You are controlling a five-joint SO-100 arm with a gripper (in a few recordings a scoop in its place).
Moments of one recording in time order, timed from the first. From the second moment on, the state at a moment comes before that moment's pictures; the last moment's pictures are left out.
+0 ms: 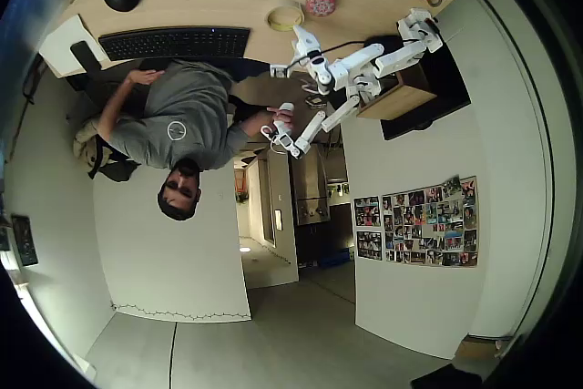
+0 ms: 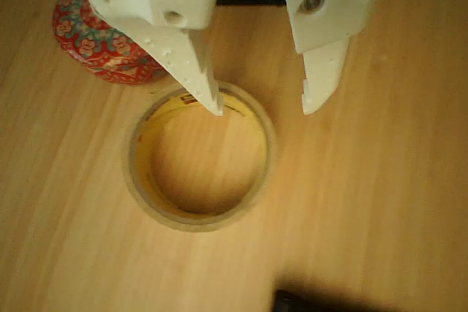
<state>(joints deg) -28.0 24.3 1.9 94.8 -82.4</state>
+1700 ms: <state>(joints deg) -32.4 55.6 25.7 95.9 -86.4</state>
